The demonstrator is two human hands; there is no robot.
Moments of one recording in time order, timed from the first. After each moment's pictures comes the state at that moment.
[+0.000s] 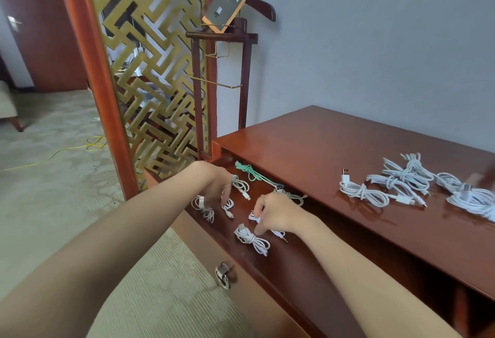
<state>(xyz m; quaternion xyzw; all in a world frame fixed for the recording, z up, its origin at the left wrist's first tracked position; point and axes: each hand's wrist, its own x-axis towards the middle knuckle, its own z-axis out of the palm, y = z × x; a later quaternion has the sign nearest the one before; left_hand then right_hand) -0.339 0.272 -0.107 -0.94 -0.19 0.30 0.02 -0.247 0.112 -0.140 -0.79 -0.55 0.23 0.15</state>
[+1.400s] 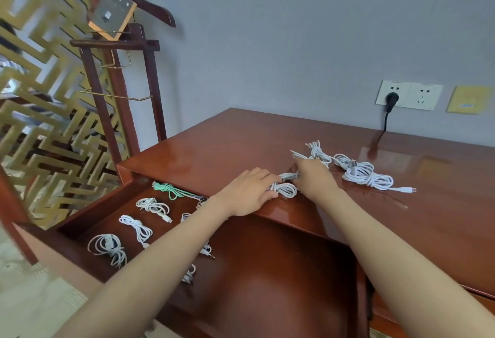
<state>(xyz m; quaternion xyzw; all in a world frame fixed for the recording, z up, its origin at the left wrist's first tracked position) -0.187 0.140 -0.129 -0.99 0.07 -0.14 -0.03 -0.078 0.002 -0.107 -0.92 -0.35 -0.09 0.16</state>
